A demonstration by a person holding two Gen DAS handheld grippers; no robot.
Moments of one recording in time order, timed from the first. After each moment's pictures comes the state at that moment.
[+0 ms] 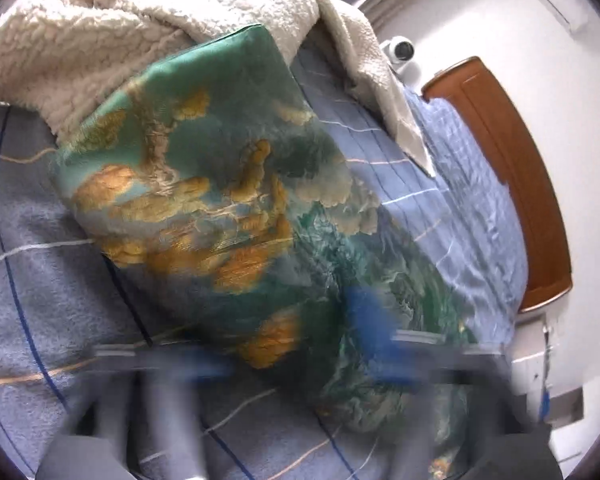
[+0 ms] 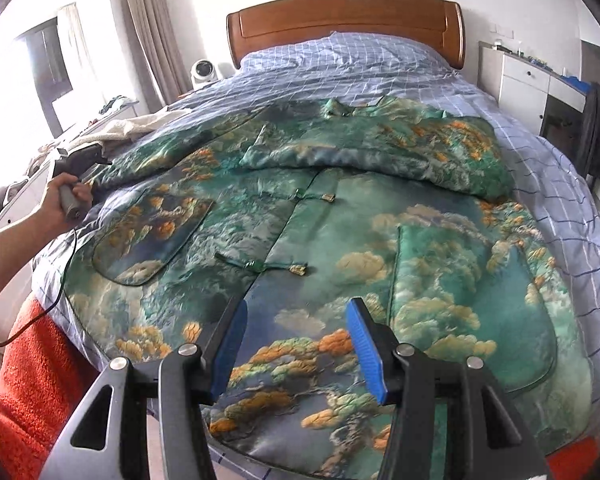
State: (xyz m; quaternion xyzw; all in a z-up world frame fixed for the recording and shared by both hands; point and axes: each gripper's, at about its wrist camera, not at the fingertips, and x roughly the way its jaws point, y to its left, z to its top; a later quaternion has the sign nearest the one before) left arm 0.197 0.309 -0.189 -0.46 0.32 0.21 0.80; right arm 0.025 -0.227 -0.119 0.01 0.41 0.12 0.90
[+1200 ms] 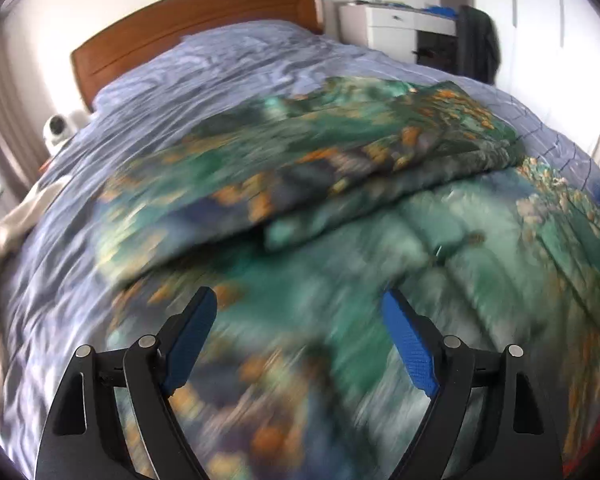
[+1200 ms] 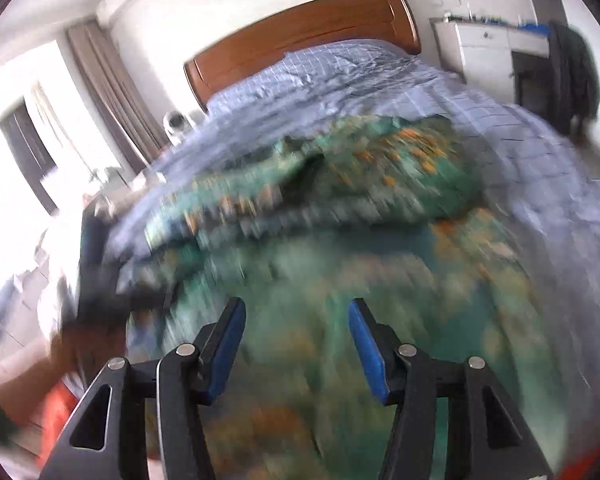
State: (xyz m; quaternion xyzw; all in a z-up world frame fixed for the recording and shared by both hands) left arm 0.162 -0.068 -0.132 0.13 0.38 -0.15 0.90; right arm 0.092 -0.309 -0.089 0.16 0.37 0.11 0.91
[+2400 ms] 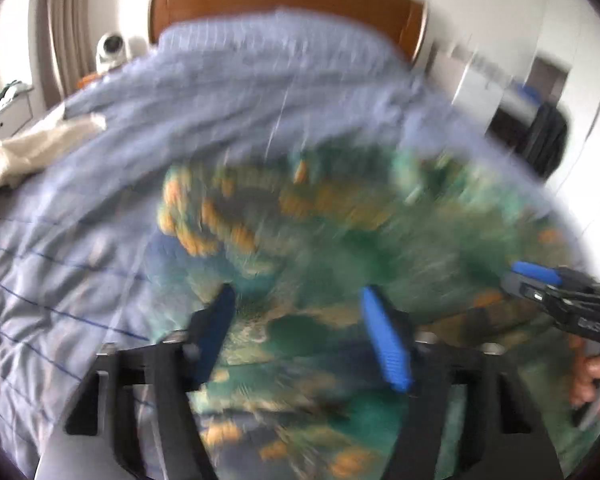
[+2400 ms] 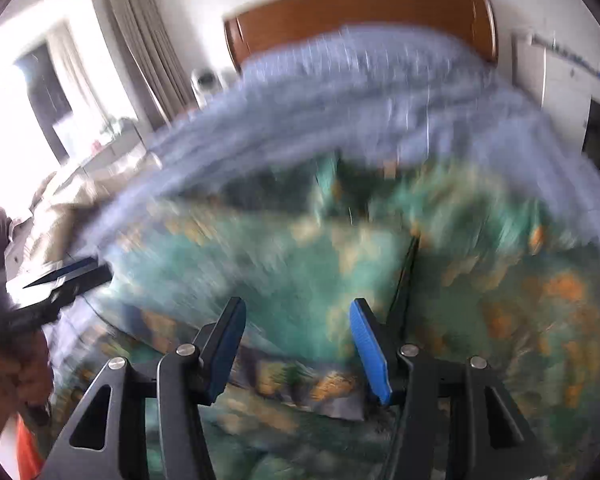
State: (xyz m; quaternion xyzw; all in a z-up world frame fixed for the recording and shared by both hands) left arm 0.312 -0.002 -0.158 -0.02 0.43 -0.07 0.90; right arm 0.336 -0.223 -0.136 0.04 0.45 0.15 0.88
